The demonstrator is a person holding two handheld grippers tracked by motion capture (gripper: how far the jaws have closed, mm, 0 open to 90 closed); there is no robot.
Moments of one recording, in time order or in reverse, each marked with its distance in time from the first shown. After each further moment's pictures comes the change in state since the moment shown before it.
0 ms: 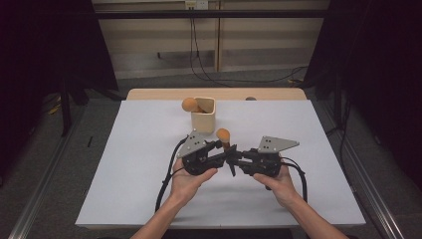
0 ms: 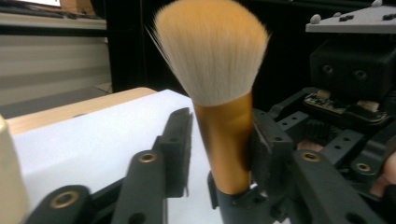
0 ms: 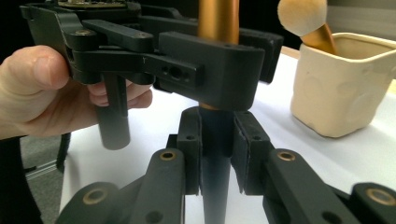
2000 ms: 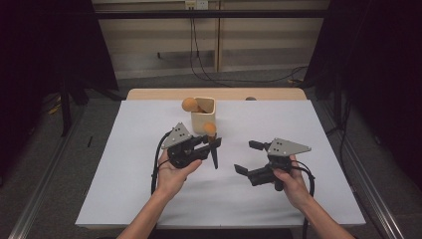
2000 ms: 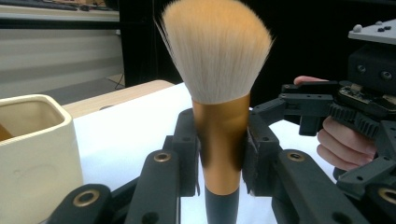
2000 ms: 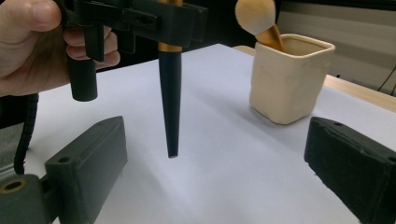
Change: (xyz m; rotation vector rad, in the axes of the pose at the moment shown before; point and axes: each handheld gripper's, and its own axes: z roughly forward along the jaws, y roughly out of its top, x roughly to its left) left arm 0.027 0.015 -0.026 0.051 0.048 0.020; right arm -0.002 -0.007 -0.024 -0.008 -0.145 -0.033
